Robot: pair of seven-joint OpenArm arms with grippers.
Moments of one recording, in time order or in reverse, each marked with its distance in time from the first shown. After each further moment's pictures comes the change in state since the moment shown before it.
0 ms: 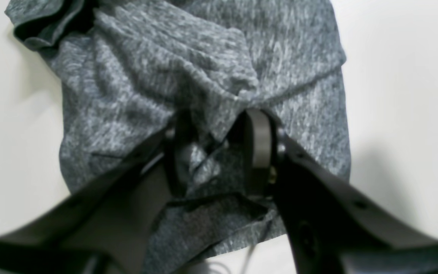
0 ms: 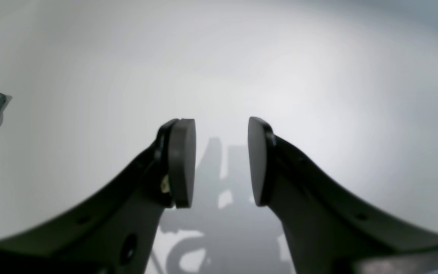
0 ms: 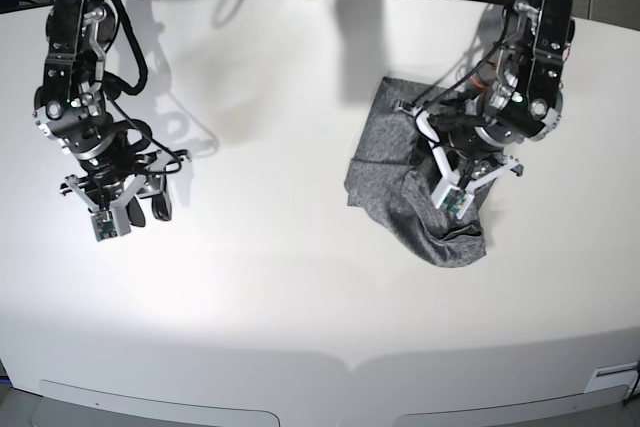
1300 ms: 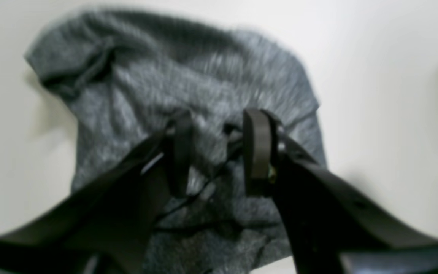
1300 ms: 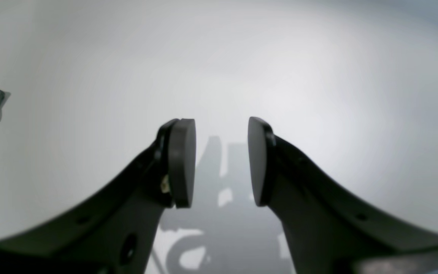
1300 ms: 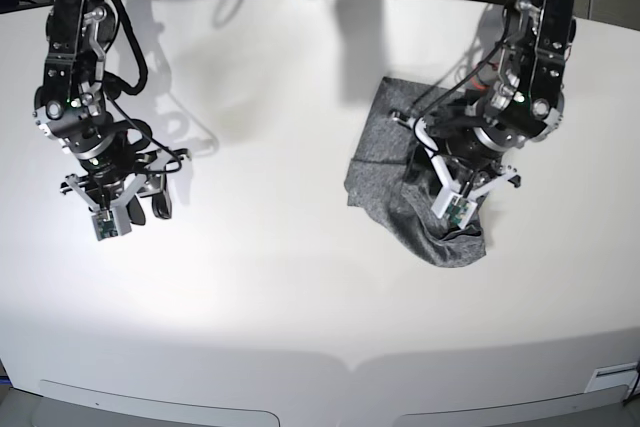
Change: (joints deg) left arm 0.0 0.0 0.0 0.3 -1.0 -0.1 -6.1; right arm 0.0 0.0 0.0 0.0 0.0 0.0 -0.7
